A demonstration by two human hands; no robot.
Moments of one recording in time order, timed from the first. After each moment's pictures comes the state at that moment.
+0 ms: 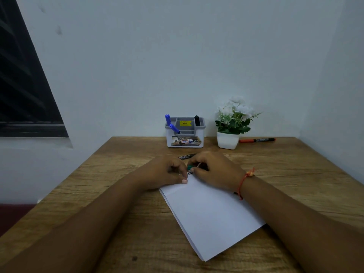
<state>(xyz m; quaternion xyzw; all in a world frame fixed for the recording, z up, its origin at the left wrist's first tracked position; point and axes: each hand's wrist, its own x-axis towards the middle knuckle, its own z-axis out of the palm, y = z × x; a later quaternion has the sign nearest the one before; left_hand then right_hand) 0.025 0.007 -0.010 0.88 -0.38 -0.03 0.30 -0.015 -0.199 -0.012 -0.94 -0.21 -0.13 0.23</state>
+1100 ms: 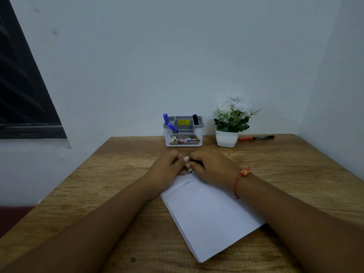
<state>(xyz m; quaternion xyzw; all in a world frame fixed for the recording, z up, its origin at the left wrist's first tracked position) 0.012 -0.023 -0.024 0.82 -0.20 -0.02 0.54 -0.003 -0.195 -0.022 -0.93 -0.23 -0.20 0.23</state>
